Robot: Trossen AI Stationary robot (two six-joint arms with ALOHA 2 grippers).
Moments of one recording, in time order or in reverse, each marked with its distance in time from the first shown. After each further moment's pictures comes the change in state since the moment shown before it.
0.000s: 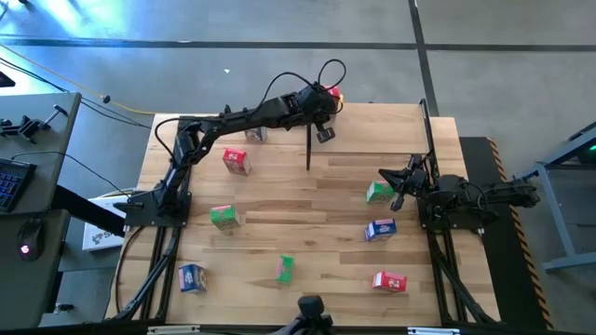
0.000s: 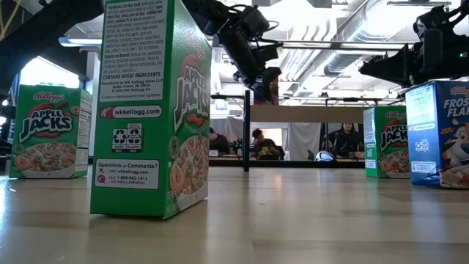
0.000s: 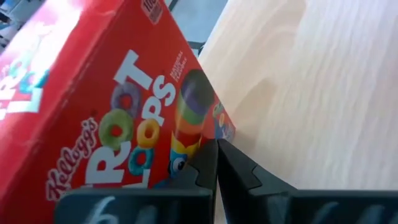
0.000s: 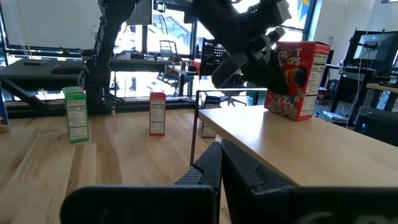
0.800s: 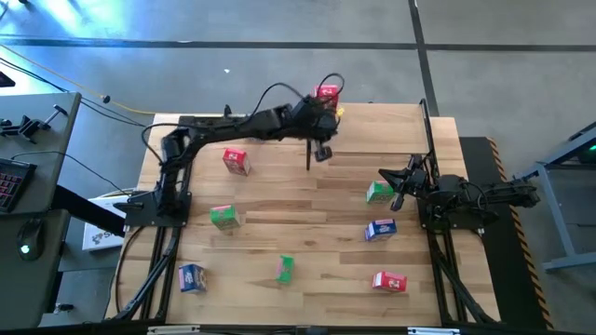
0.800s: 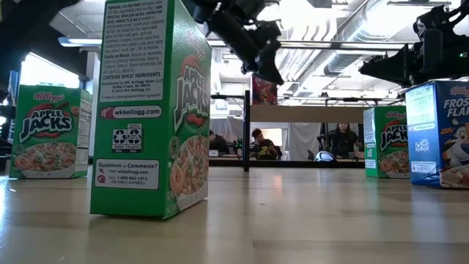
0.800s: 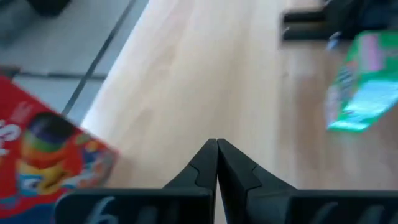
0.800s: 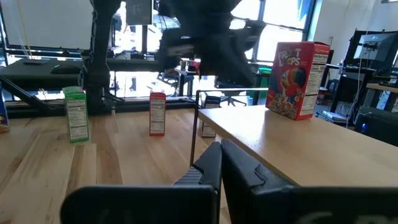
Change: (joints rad) left arm -0.089 -0.174 -0.254 0.179 0.242 -0.004; right arm 0.000 0.000 0.000 0.000 0.000 0.000
